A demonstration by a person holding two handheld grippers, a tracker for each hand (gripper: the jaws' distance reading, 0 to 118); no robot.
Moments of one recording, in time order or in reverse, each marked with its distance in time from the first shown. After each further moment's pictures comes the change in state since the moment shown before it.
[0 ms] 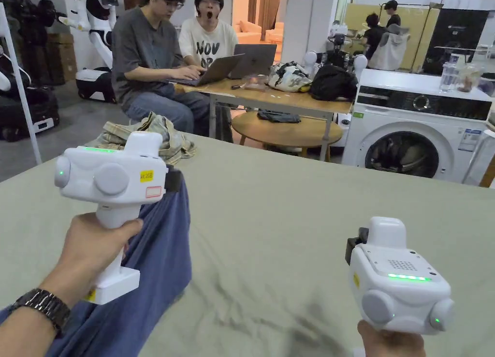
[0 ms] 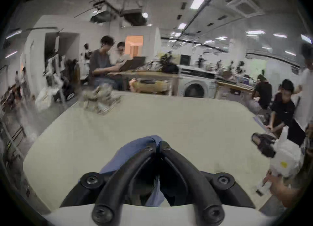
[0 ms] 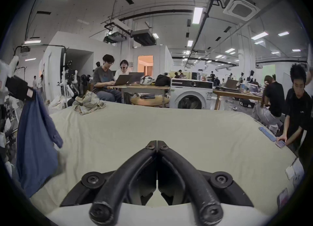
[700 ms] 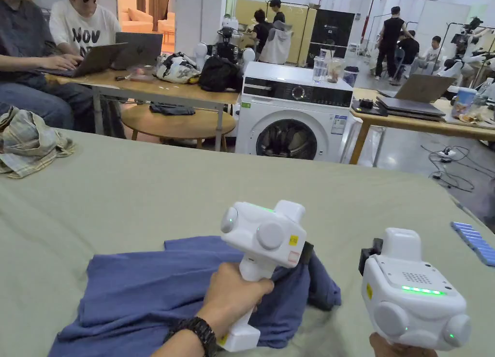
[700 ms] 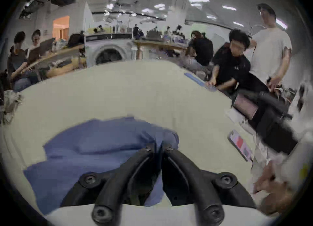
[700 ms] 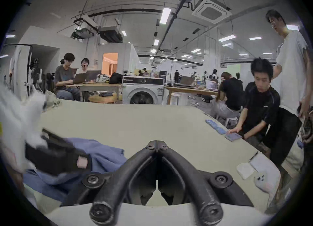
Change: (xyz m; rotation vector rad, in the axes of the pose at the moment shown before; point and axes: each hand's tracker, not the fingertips) left arm 0.358 -0.109 -0.129 -0.347 -0.553 -0.225; right arm 0.179 -0.021 0.082 -0.017 -0.352 -0.017
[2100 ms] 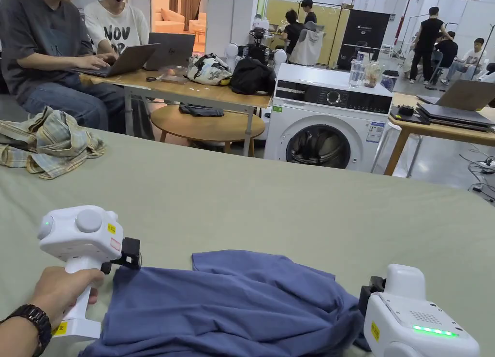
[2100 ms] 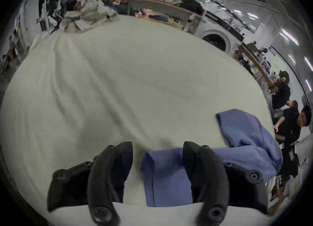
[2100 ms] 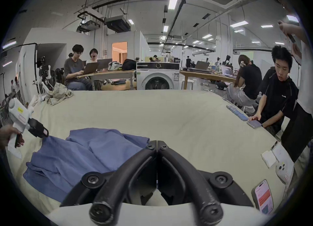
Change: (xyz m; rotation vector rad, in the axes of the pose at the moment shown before) left arm -0.349 -0.078 0.095 -0.142 0.455 0.632; right arm -0.061 -0.018 -0.038 -0.134 0.126 -0.019
